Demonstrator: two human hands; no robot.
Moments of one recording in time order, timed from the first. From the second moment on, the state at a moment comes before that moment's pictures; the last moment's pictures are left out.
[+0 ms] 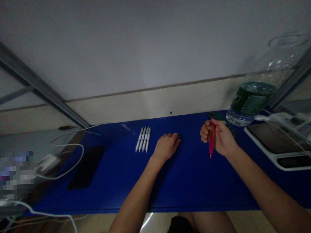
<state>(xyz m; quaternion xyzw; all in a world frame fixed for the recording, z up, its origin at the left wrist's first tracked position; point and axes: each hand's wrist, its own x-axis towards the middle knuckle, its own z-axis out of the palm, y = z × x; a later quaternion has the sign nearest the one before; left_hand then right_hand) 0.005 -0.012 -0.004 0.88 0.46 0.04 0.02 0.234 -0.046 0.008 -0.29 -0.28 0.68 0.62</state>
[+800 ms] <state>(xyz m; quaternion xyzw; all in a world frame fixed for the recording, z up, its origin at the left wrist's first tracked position) 0.022 -0.027 0.003 0.80 0.43 0.29 0.29 0.213 -0.050 -0.012 -0.50 -0.57 0.36 0.55</state>
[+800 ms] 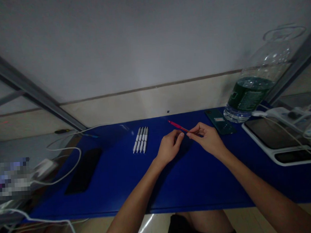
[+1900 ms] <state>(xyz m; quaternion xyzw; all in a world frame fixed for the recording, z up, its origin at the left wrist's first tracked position) -0.033 0.012 0.013 0.78 0.62 0.04 0.02 0.221 -0.048 -0.018 -0.55 -0.73 0.09 0.40</state>
